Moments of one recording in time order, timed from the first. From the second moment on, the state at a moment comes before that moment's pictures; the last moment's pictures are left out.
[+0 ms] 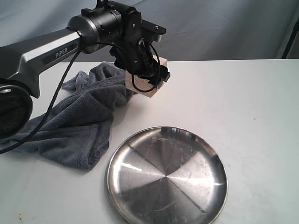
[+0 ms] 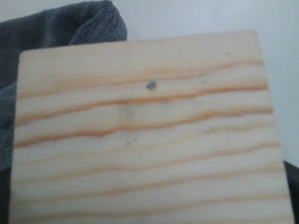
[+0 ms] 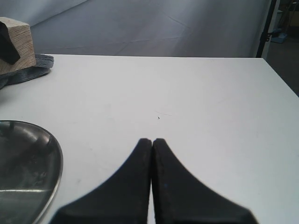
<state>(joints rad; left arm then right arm) -0.55 2.41 -2.19 0.04 0.98 0.06 -0.02 0.03 0.00 0.14 0.32 -0.16</state>
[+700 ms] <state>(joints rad) -0.64 2.36 -2.19 -0.06 1.05 0.22 -0.02 0.03 0.00 0.14 0.32 -0.16</state>
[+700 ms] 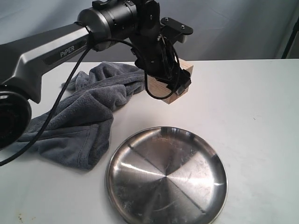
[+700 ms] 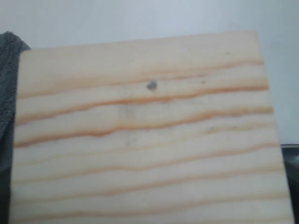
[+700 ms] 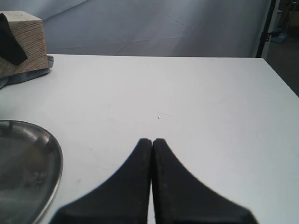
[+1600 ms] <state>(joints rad) -0.66 2.28 -2.19 -0.21 1.17 0.34 -0.02 0.03 0.00 0.14 0.32 -0.16</state>
